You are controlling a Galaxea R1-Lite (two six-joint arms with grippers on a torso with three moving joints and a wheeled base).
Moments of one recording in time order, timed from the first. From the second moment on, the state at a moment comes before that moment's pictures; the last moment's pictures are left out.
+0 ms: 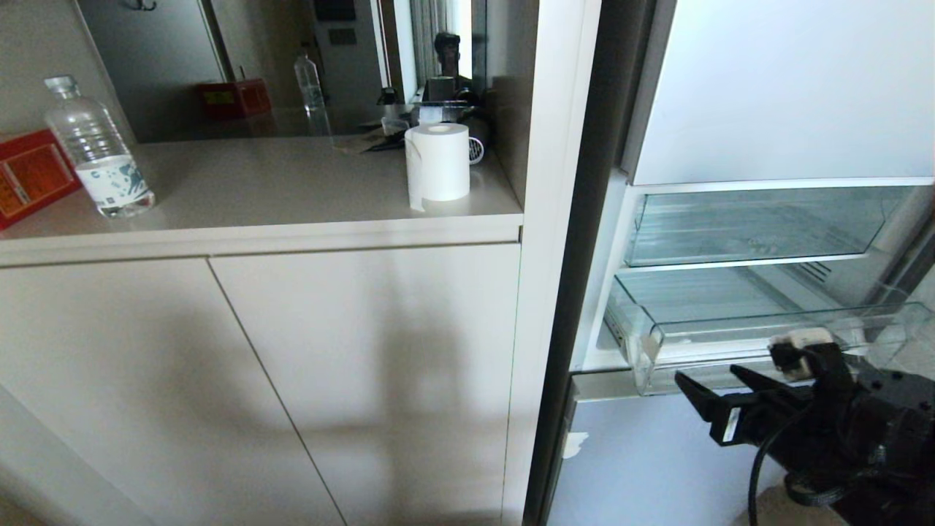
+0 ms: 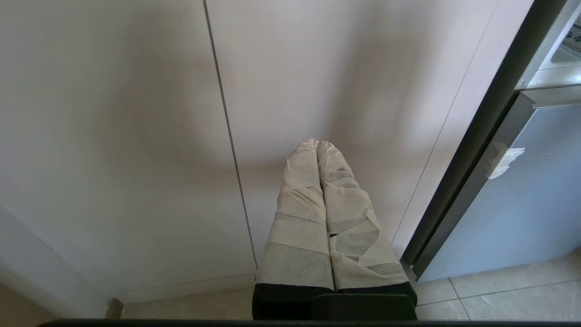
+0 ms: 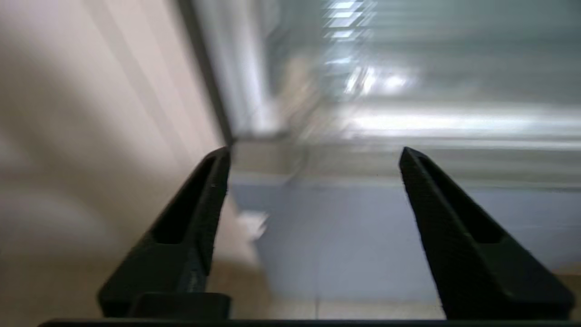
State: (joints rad) left arm 0.00 0.00 0.00 0.00 0.00 0.01; right arm 0.28 1.78 -0.11 -1.51 -0.17 0.04
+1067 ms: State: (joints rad) left arm 0.00 0.00 0.00 0.00 0.00 0.01; right arm -0.02 1.86 -0.95 -0.48 -0.11 0.00
